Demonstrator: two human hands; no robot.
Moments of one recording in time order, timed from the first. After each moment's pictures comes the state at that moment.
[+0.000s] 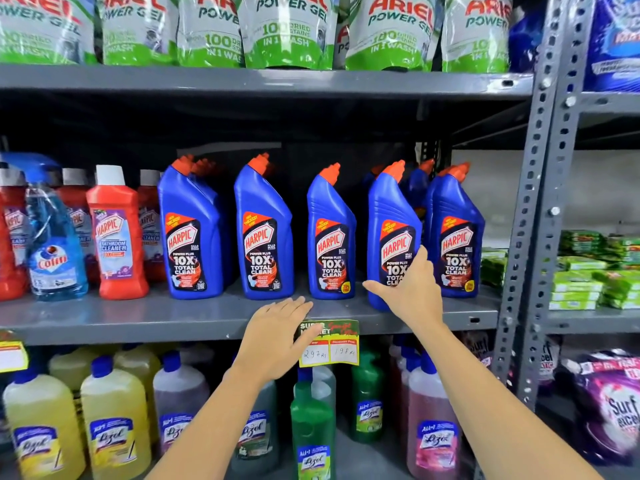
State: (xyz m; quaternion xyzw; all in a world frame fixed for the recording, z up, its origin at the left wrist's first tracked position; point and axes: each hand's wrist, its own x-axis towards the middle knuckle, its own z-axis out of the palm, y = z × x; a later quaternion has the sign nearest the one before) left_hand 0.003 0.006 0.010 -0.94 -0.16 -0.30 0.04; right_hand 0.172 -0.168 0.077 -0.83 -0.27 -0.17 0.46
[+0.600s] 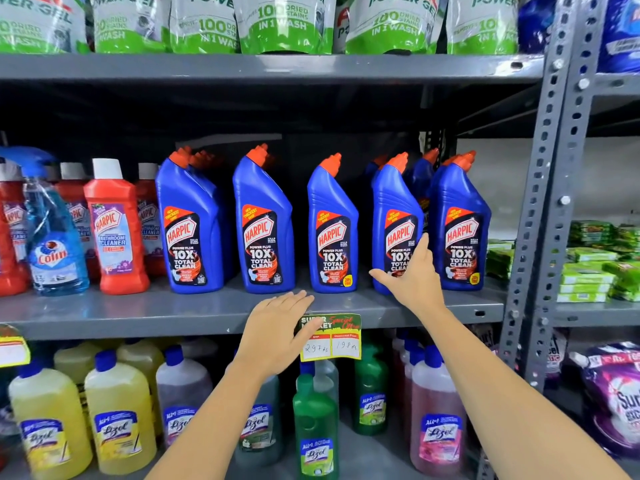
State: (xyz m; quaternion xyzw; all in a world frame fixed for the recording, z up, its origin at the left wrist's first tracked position) left_hand 0.004 0.007 0.007 -0.93 -0.15 -0.32 0.04; right_hand 0.208 -0.155 0.068 -0.82 -0.30 -0.16 0.46
